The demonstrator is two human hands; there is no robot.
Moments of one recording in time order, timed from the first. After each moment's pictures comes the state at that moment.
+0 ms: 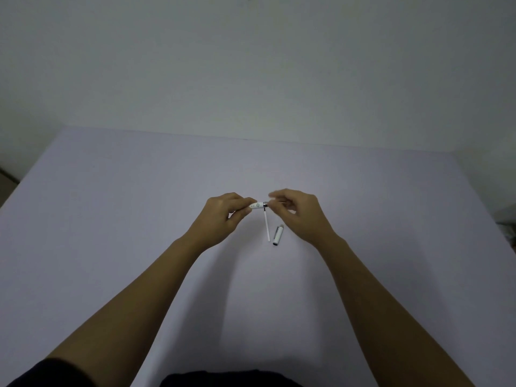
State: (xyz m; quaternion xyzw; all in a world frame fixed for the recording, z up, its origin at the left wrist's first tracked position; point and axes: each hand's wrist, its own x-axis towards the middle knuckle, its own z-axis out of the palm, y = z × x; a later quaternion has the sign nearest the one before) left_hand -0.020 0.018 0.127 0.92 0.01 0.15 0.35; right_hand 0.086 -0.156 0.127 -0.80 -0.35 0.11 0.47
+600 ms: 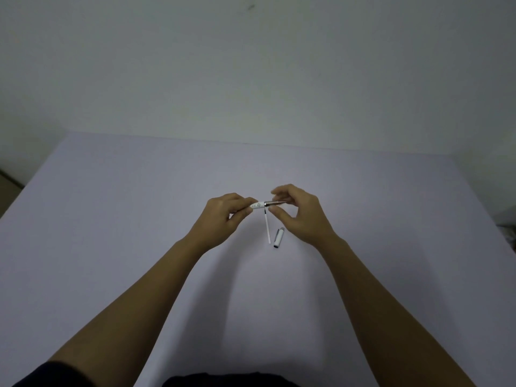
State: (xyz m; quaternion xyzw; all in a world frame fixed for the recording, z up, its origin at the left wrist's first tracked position) left_hand -0.022 0.017 0.132 0.92 0.01 0.17 0.35; right_hand 0.086 -0.157 0.130 -0.79 -0.39 0.06 0.46
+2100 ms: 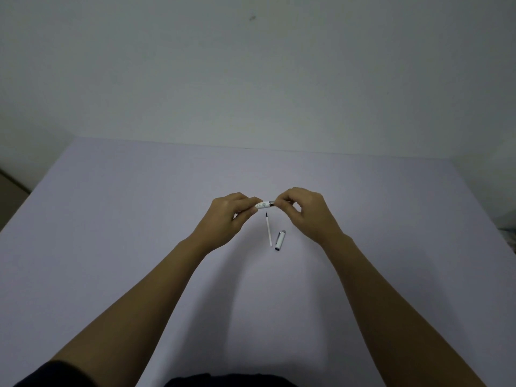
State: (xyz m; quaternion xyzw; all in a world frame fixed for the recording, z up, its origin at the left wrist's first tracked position) left_hand -0.023 0.012 0.143 0.92 0.00 0.18 0.34; right_hand 0.090 -0.159 0.143 -0.80 -0.45 -0.01 0.40
